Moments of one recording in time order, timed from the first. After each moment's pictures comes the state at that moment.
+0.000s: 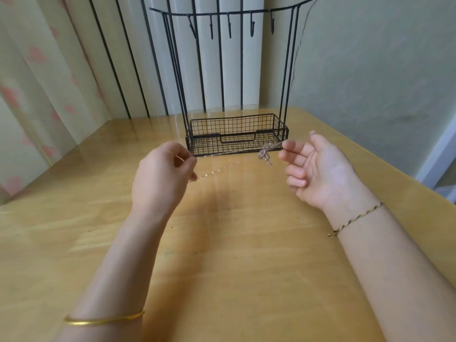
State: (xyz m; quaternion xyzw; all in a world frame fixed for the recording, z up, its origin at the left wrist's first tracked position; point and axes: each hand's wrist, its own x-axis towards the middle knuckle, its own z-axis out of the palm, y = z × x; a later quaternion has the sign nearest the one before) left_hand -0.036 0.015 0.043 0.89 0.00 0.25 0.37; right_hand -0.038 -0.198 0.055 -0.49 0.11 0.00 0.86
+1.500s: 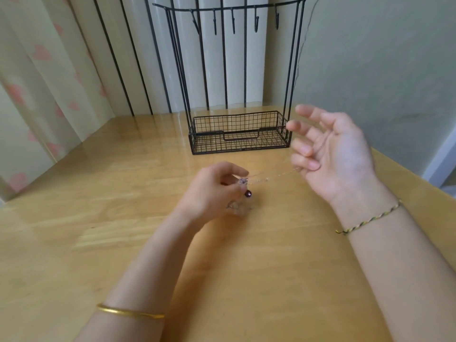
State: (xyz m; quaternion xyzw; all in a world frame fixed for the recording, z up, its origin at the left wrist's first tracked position) left_hand -0.037 -0.024 0.022 0.83 -0.12 0.00 0.54; right_hand -0.049 -0.194 0.071 -0.46 -0.01 -0.08 0.88
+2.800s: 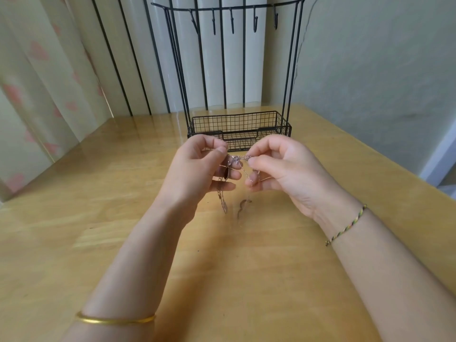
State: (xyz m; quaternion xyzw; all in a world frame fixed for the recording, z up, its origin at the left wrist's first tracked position) left_hand -0.049 -0.017 0.053 0.70 -0.10 0.04 0.71; right_hand -0.057 -0.164 0.055 -0.73 -0.11 -0.05 0.67
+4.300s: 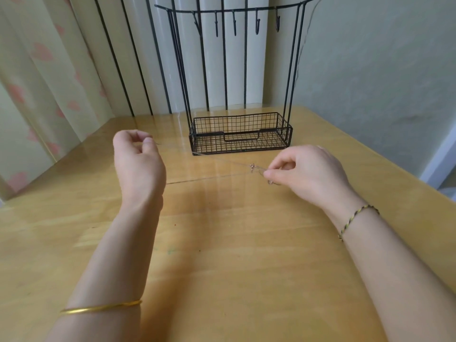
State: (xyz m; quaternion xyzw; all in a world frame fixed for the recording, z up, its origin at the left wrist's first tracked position) left_hand -0.024 0.030 0.046 0.72 0.11 0.34 0.60; right_hand -0.047 -0.191 0.048 -0.94 -0.02 -0.18 0.27
